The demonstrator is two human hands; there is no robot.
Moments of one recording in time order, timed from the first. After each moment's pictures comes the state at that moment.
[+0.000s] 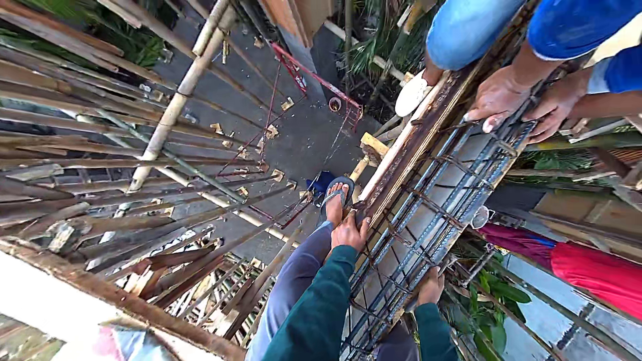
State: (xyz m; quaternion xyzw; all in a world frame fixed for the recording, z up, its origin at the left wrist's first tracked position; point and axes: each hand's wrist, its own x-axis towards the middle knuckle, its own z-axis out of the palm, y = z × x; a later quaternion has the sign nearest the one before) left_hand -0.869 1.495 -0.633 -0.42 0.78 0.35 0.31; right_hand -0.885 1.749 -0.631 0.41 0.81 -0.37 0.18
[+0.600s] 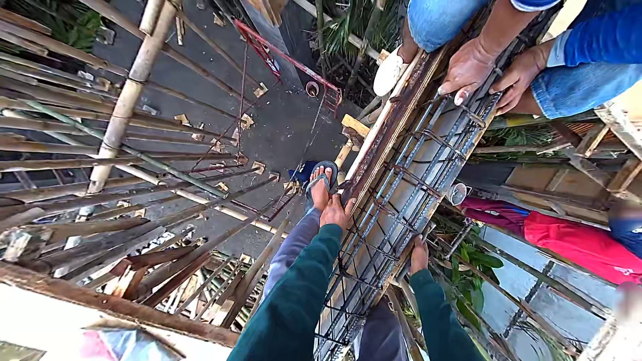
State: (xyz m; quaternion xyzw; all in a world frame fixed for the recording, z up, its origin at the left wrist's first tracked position) left_hand -0.858 1.495 -0.641 -0.42 0.75 0.39 0.35; right_hand -0.894 1.756 -0.613 0.39 0.80 -0.38 0.26
